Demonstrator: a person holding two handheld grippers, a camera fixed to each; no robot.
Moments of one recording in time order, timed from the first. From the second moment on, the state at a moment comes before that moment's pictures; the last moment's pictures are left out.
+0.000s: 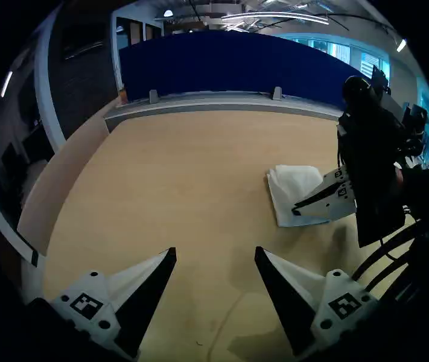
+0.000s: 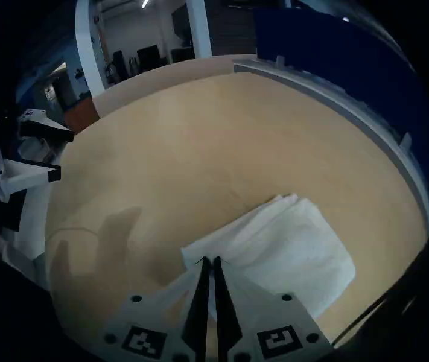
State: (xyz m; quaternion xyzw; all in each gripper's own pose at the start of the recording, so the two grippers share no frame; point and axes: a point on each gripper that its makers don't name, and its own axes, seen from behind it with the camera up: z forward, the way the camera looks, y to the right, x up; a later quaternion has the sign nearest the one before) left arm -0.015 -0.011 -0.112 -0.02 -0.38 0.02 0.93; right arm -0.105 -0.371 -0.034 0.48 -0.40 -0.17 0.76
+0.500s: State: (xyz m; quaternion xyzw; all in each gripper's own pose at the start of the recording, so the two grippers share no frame) left arm -0.019 -0.011 -0.111 -0.03 -0.38 0.02 0.93; right arm -0.085 -0.343 -0.028 0.45 -0.37 -0.16 0.79
